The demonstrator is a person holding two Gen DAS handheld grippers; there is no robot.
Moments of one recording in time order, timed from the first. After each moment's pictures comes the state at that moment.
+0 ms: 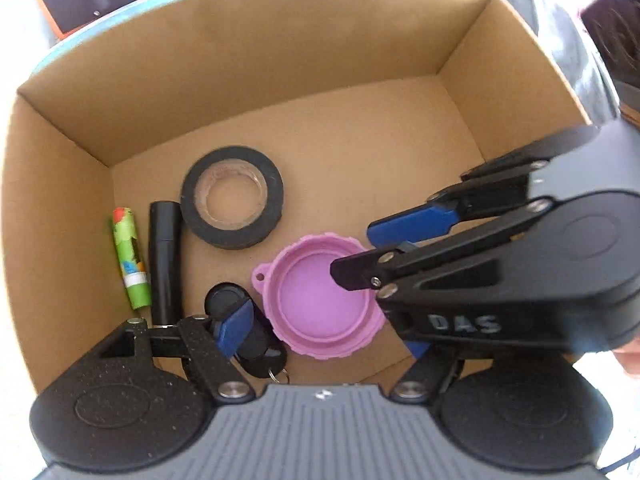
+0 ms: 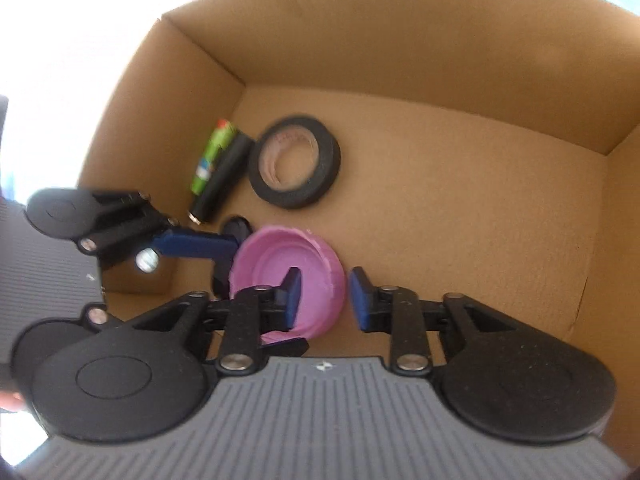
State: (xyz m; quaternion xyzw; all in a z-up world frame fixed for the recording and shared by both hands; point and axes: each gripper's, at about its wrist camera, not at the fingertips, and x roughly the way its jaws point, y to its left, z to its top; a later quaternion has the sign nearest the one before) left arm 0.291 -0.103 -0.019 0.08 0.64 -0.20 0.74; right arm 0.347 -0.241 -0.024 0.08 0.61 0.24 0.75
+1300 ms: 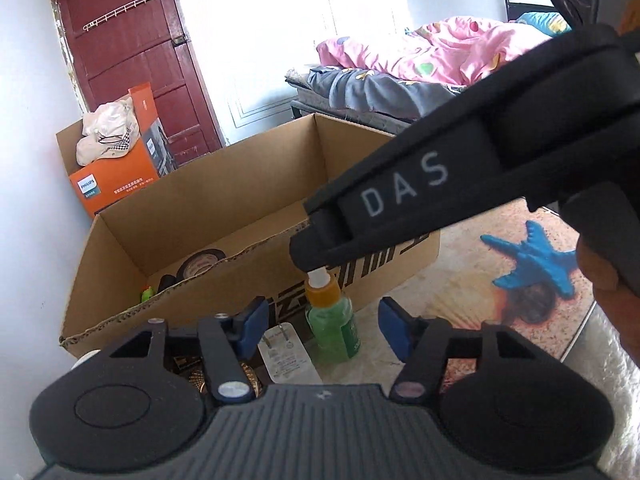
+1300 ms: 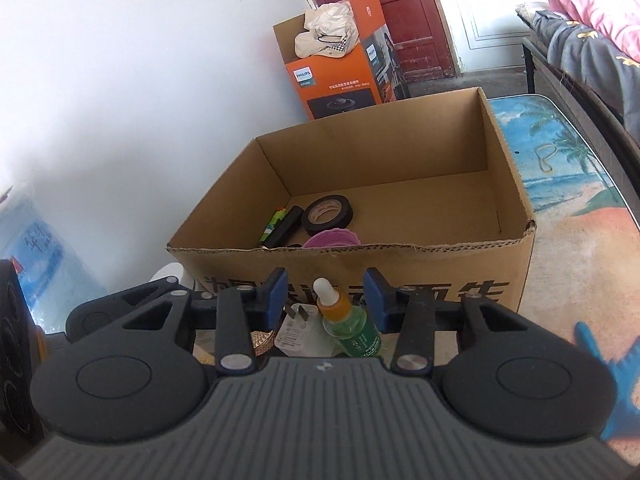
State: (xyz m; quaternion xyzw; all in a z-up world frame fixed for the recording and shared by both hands) left arm 0.067 -0.147 0.002 0.20 0.30 -0.21 0.91; right arm 0.122 -0.275 0.017 0.13 0.34 0.18 0.91
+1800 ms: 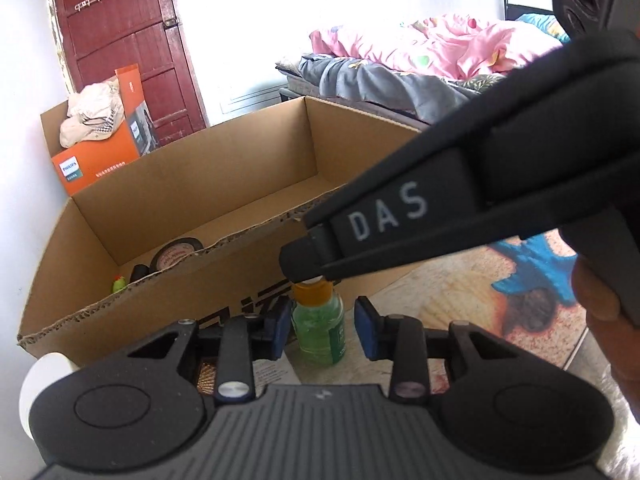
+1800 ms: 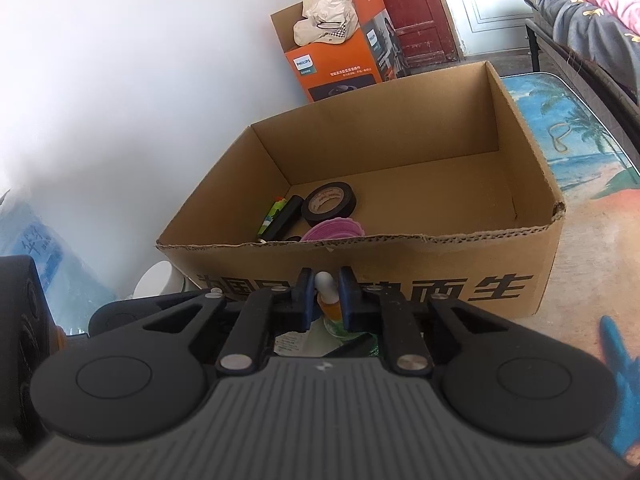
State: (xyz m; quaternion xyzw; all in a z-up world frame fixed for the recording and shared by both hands) left arm 0.084 -0.147 -0.009 0.17 0.33 -0.23 0.90; right arm 0.140 -0.275 -0.003 0.15 0.35 0.18 0.90
